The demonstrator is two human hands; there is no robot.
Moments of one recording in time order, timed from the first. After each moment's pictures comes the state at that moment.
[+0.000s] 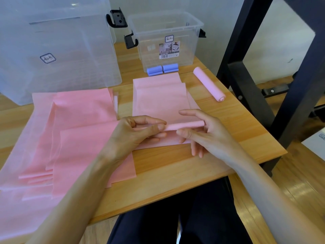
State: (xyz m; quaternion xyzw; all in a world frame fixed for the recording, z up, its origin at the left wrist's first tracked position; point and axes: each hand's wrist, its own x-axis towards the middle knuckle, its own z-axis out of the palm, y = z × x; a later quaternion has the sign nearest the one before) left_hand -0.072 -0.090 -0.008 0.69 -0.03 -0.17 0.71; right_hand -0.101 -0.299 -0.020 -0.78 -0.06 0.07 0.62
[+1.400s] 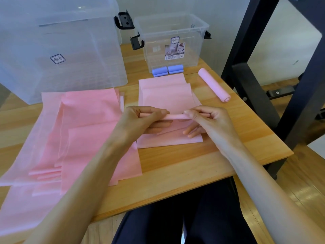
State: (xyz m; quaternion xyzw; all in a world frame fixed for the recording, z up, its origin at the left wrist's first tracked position) left_hand -0.055 -0.090 0.001 0.71 -0.03 -0.15 0.68; right_hand -0.076 -0.292 -0.029 -0.72 -0.03 -0.05 0.69
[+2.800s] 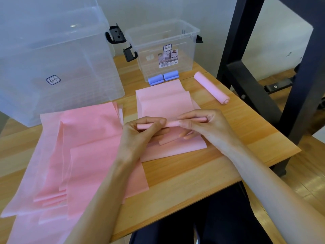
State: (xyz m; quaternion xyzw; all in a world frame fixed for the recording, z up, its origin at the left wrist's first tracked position) left_hand -0.047 -0.093 -0.019 0.68 -0.03 -0.07 0.73; right_hand -0.063 -0.288 -0.029 -0.70 -0.05 -0.02 0.71
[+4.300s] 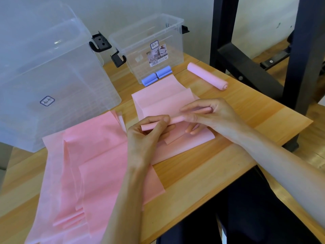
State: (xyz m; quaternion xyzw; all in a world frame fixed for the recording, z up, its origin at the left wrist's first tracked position) left_hand -0.048 -0.095 -0.018 0.70 -0.07 -0.05 0.71; right_hand -0.066 -0.286 -0.032 -0.70 -0.04 -0.05 0.72
